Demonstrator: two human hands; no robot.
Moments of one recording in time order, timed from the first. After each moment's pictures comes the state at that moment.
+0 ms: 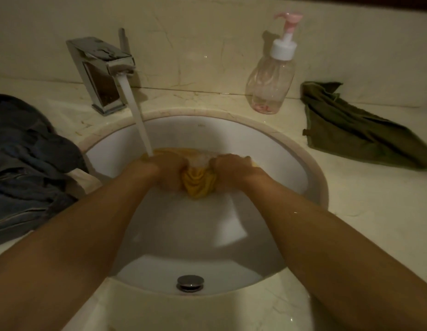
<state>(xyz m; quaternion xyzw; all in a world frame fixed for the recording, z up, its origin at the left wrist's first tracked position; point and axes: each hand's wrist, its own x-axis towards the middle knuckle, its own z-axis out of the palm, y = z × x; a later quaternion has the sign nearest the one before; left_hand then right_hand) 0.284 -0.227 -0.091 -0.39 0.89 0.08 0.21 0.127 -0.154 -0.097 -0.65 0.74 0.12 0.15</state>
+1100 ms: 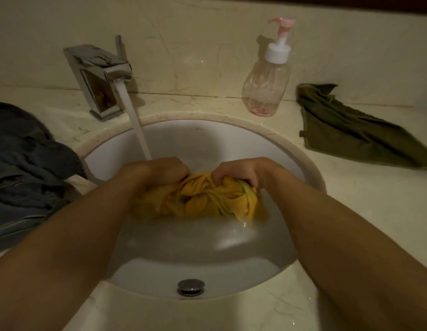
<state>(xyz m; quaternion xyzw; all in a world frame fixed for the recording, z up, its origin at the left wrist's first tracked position) 0.288 -0.233 -0.098 -0.39 0.88 0.25 0.12 0.116 -0.148 -0.075 -0.40 0.77 -0.01 0.49</state>
